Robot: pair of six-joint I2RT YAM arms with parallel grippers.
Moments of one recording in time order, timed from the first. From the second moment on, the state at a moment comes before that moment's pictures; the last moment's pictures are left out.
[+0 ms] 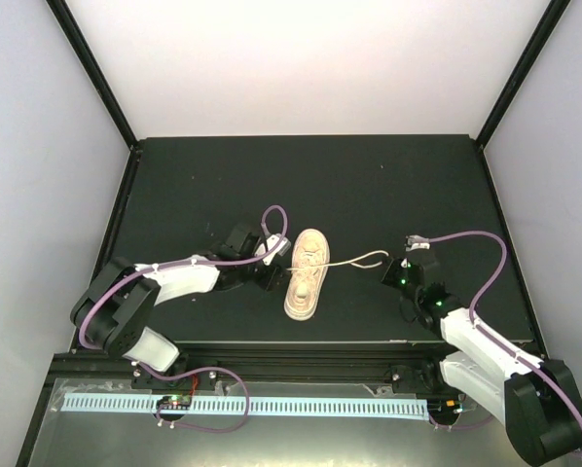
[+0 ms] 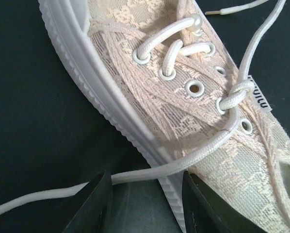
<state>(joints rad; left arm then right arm) -0.60 1.50 0.64 -0.02 0.39 -0.10 0.36 0.92 0.25 0.07 0.01 0.64</state>
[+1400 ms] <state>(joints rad) -0.67 1.56 0.71 0.06 0.22 0.04 0.36 0.96 0.29 0.09 -0.03 0.59</state>
